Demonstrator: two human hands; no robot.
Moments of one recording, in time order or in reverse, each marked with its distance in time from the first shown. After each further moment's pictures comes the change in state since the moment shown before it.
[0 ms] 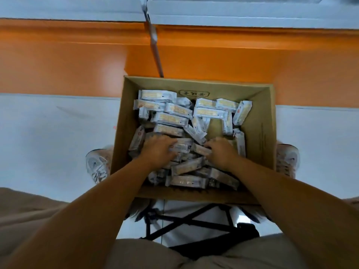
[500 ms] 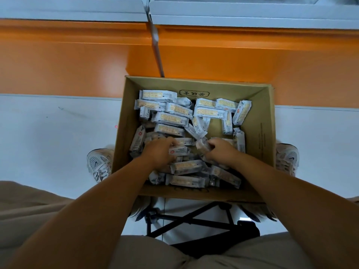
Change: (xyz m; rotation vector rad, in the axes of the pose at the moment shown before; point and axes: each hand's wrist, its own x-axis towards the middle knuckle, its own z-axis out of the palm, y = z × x) left_hand -0.003 -0.001 0.001 -0.086 -0.065 -0.022; right_hand -0.023 -0.012 -0.022 0.591 -0.089 0.018
